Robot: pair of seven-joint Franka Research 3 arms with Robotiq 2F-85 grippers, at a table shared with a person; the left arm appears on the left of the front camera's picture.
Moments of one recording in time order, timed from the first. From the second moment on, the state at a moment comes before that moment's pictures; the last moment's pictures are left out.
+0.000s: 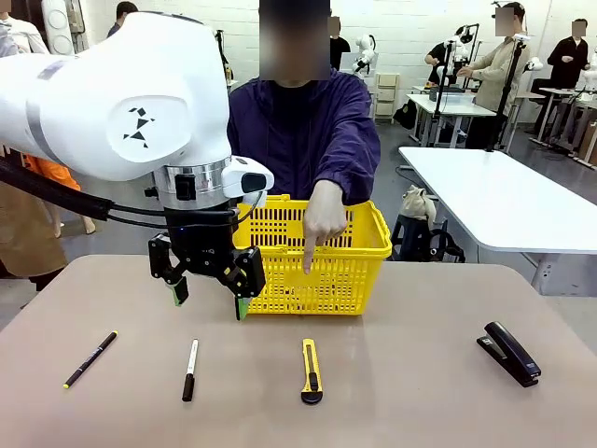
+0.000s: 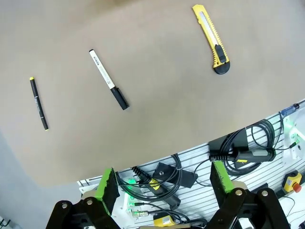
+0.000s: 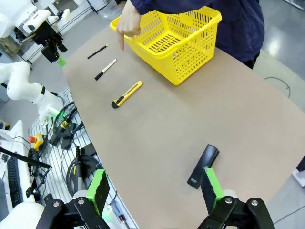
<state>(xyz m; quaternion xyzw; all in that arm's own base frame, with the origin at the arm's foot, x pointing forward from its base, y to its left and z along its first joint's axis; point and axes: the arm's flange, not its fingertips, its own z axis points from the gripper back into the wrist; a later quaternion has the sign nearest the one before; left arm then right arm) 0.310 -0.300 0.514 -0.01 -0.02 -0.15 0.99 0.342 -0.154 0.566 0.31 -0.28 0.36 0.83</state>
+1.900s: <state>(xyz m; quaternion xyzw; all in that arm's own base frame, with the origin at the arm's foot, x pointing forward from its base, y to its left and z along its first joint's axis) 0.368 -0.447 0.353 0.00 -0.07 -0.02 1.00 0.342 -0.153 0.565 0.31 -0.28 0.36 0.83</state>
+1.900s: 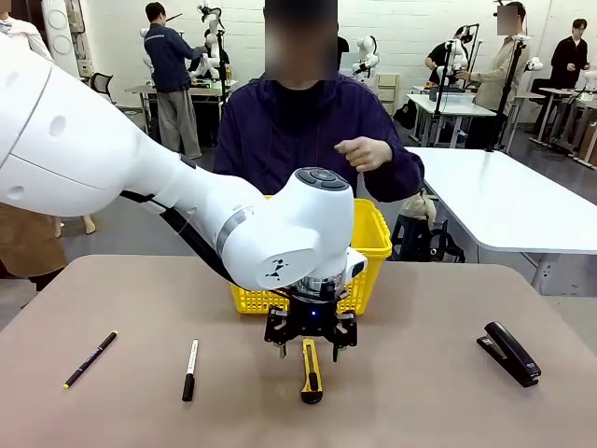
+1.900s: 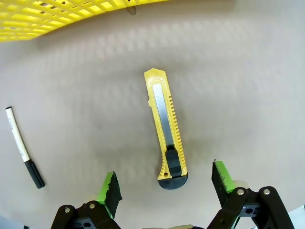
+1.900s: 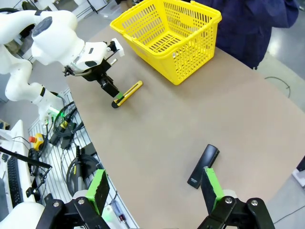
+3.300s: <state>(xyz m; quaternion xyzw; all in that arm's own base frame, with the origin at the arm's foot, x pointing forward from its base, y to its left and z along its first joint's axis) 0.374 -0.455 0.312 -0.02 -0.02 0.02 1.00 0.342 -0.153 0.565 0.31 -0.28 0.36 0.83</state>
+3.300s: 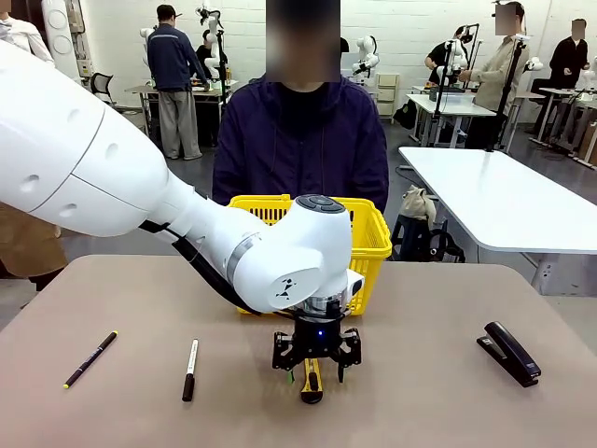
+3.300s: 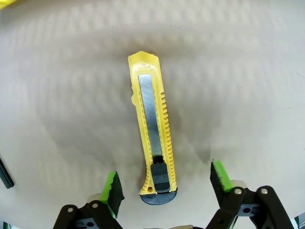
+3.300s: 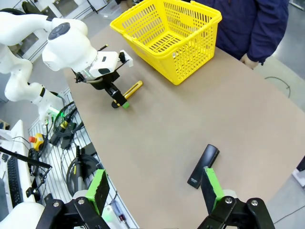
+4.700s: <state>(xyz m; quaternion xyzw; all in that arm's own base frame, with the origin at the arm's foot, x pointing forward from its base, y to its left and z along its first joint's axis) 0.372 -0.459 0.315 -0.02 -0.01 -0.01 1.00 0.342 -0.153 0.565 0.31 -0.28 0.36 0.83</state>
